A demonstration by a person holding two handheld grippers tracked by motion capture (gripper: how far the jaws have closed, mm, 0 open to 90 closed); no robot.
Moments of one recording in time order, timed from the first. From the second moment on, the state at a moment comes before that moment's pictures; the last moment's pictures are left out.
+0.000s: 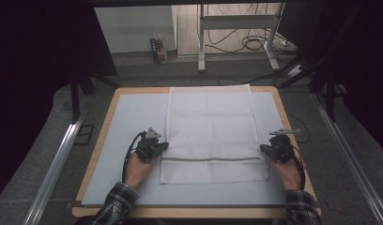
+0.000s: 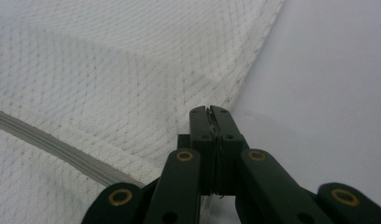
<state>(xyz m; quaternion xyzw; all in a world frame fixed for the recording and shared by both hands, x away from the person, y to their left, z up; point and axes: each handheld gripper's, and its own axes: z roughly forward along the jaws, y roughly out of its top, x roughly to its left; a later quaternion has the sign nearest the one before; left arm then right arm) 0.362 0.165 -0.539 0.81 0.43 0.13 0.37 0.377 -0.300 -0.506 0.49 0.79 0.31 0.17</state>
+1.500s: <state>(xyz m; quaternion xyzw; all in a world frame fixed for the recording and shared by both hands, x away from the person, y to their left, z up) 0.294 0.230 -0.522 0.82 0.45 0.11 0.35 0.318 -0.238 -0.493 0.38 0.86 0.30 0.14</state>
